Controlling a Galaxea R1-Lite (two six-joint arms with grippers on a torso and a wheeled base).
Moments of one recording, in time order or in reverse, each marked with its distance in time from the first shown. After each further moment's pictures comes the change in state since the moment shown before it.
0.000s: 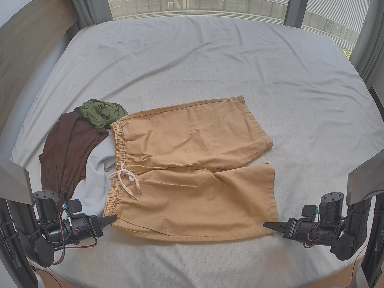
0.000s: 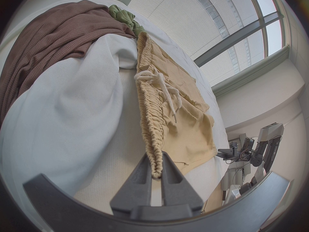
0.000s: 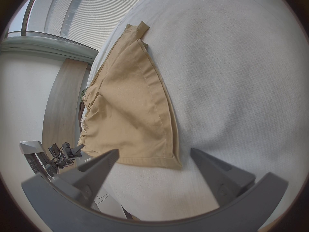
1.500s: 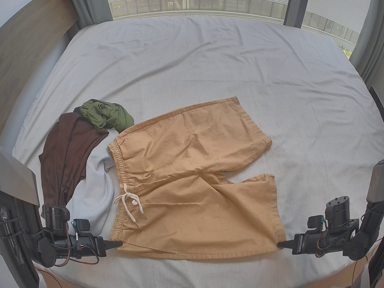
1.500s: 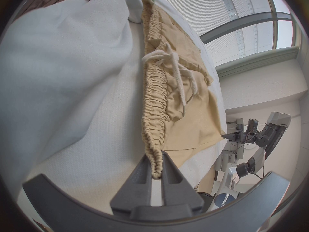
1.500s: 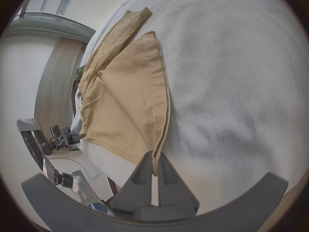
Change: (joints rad) left arm 0.029 0.089 0.011 0.223 -0.107 0.170; right arm 0.005 -0.217 0.049 0.390 0.000 -0.178
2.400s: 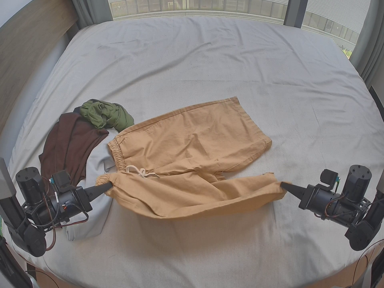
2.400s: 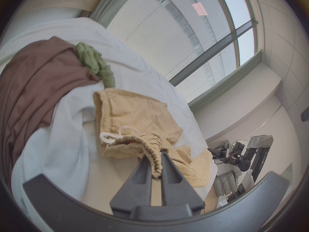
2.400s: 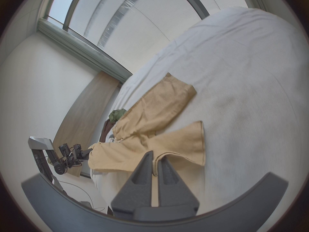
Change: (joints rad) left arm -0.010 -0.288 -0.141 -0.226 -0.019 -0.278; right arm -0.018 -0.107 -0.131 -0.389 -0.002 0.074
